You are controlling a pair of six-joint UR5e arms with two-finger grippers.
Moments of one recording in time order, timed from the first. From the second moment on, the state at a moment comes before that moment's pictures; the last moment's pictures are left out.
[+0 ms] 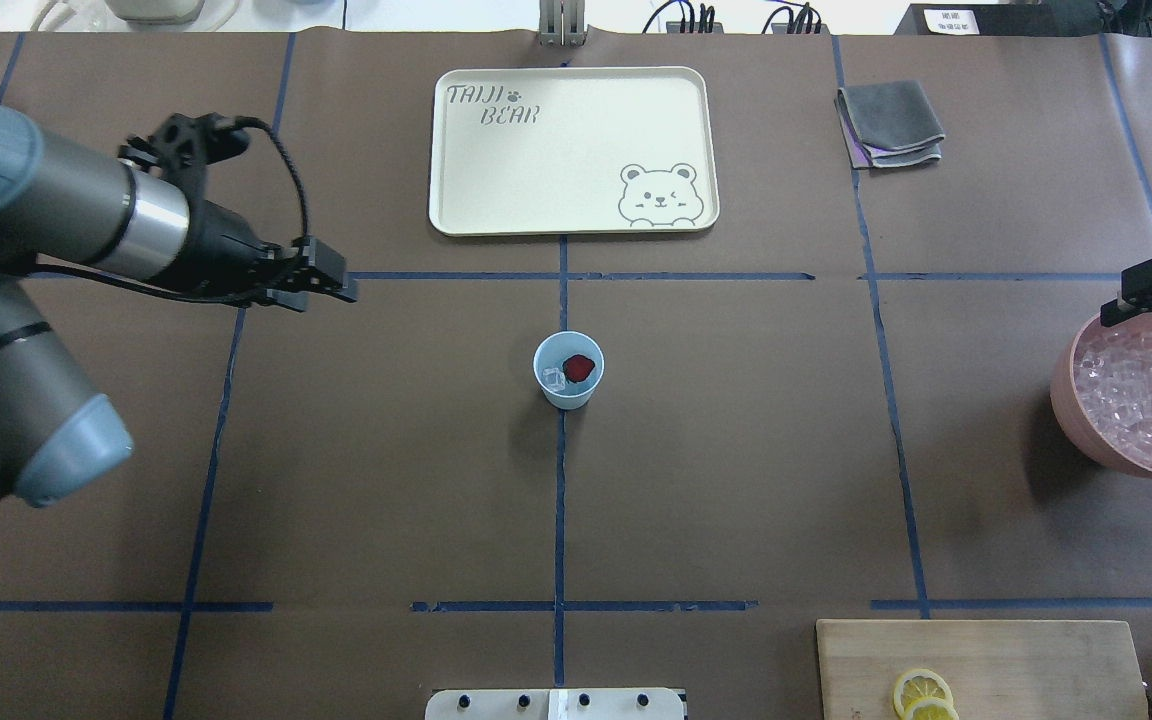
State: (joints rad) left arm -0.87 -1.82 -1.87 -2.10 -2.22 -1.12; right arm 1.19 -1.71 2.04 -1.39 2.40 0.93
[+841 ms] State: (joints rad) left arm -1.27 -1.51 -1.55 -2.10 -2.28 -0.29; right arm 1.29 -1.75 2.05 -1.39 2.37 0.80
